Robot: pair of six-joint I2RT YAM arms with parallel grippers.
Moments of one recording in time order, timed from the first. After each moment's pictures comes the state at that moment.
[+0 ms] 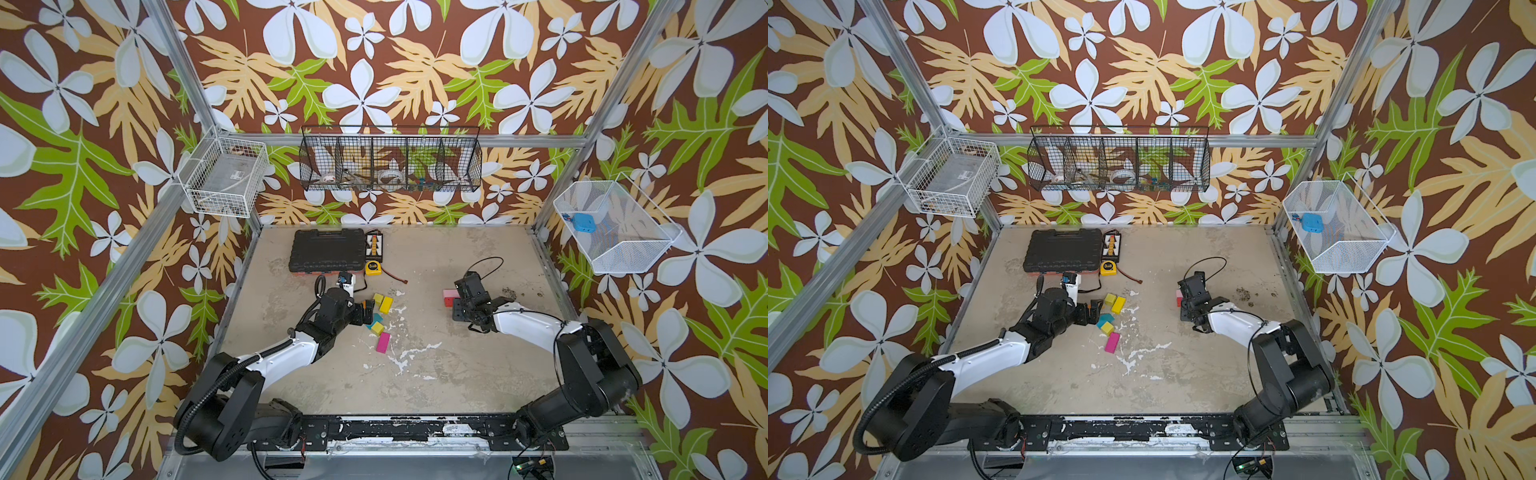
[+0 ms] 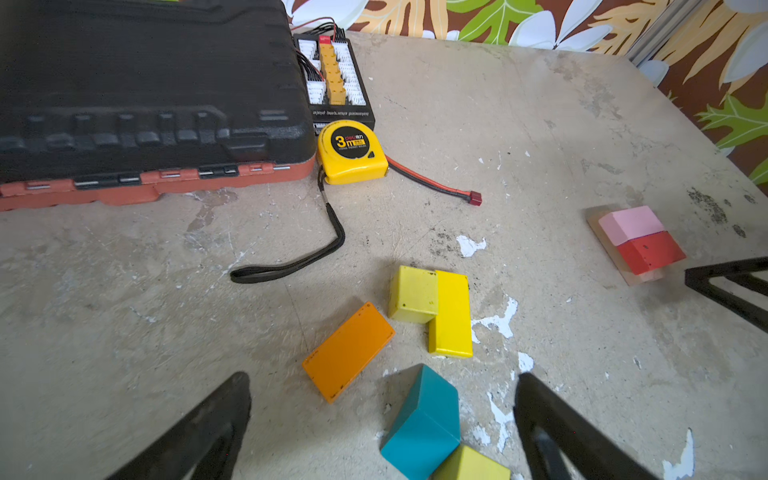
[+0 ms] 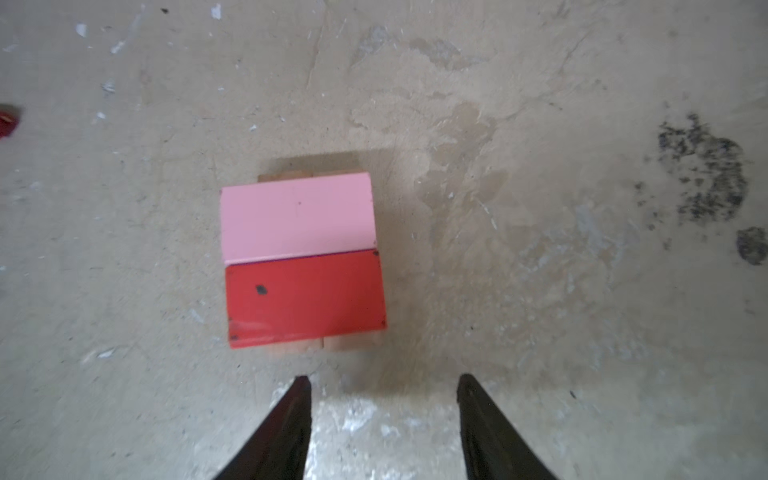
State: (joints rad) left arm -0.48 1.30 0.53 0.23 -0.09 -0.31; right arm 0.44 1.52 0.82 -0.30 0.31 0.44
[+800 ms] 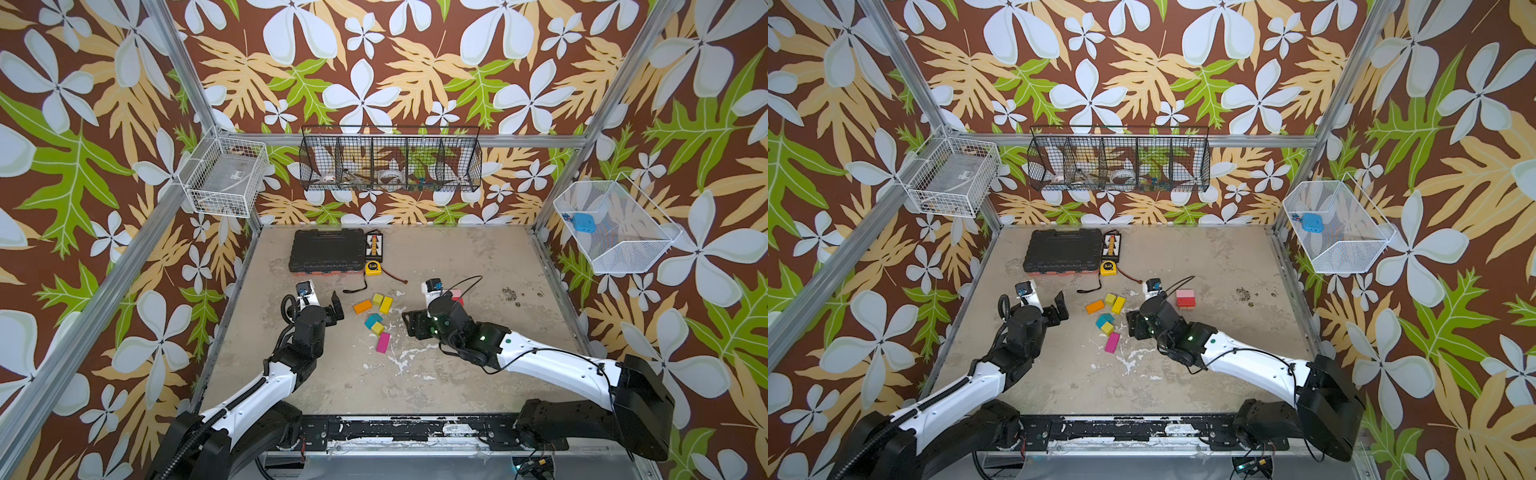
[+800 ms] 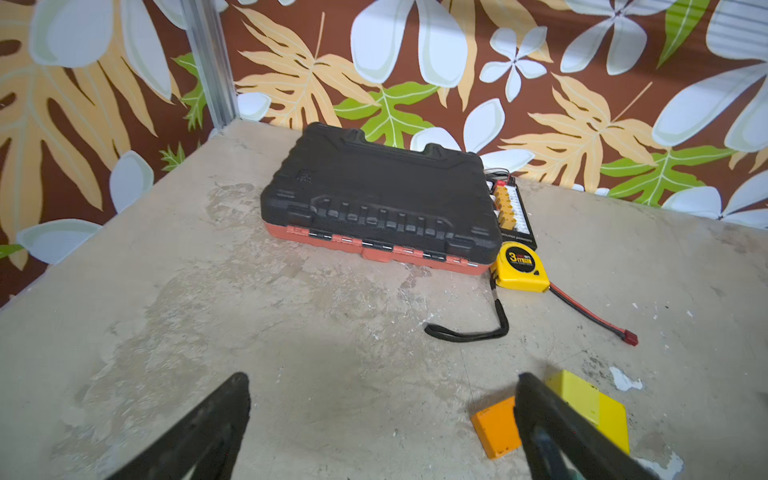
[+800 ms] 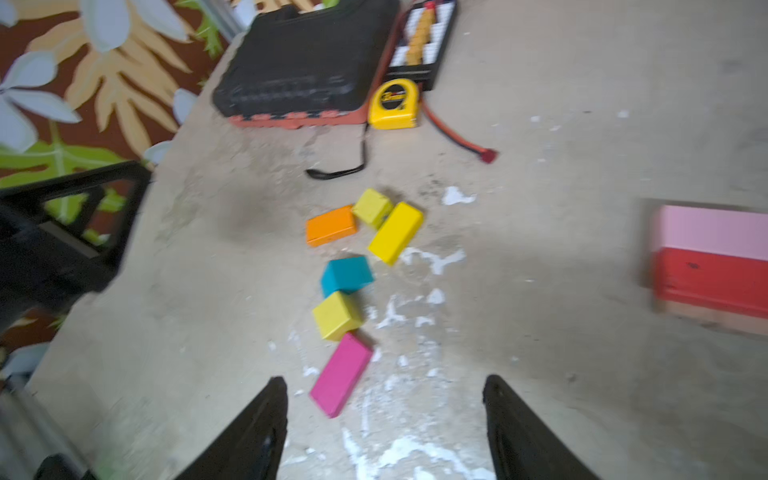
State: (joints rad) left arm -0.41 1.01 0.35 0.30 -0.49 -0.34; right arm 0.95 1.32 0.85 -0.17 0.25 0.61
